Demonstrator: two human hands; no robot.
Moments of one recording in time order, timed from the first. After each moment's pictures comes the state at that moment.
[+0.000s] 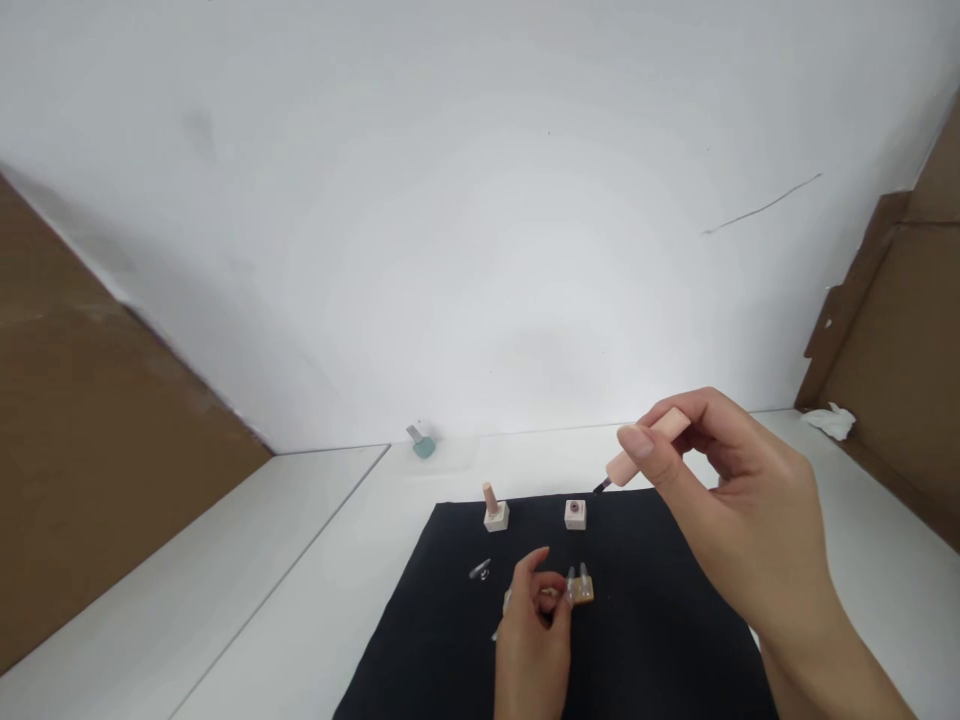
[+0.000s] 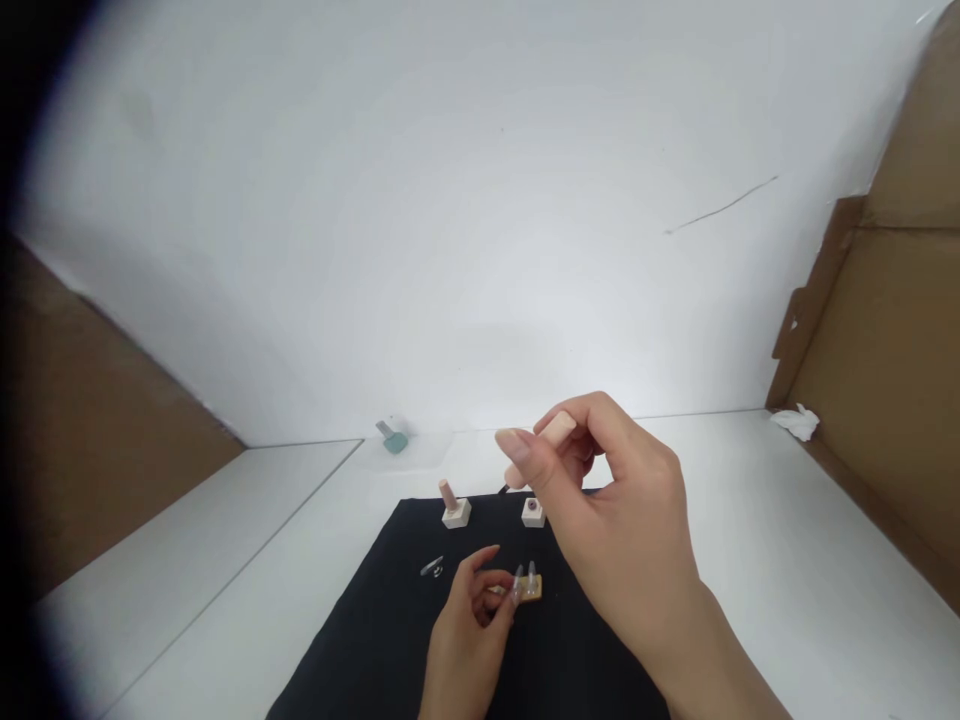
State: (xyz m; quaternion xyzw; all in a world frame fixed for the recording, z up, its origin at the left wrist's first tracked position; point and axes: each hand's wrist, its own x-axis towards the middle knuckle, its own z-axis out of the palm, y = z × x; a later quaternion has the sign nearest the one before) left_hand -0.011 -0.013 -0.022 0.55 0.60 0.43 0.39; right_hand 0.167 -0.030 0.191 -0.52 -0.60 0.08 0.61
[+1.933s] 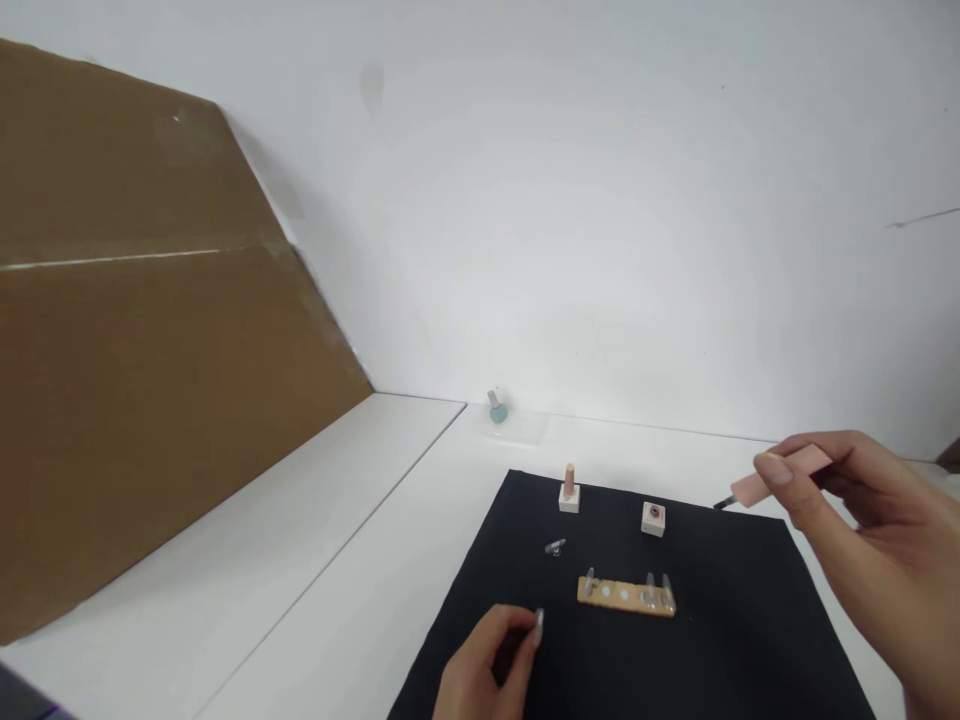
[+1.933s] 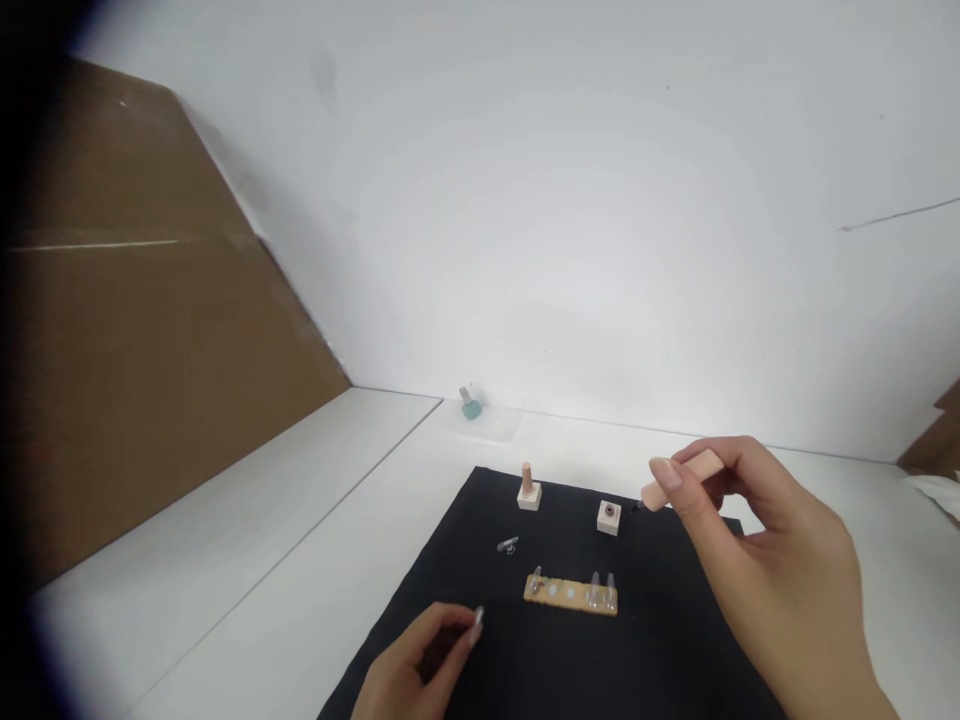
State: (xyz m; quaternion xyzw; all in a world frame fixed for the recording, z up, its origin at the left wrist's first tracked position) left_hand -0.124 -0.051 -0.009 0.57 0.68 0.35 0.30; right_hand 0.157 -0.011 0.164 -0.64 -0.61 -0.01 0.47
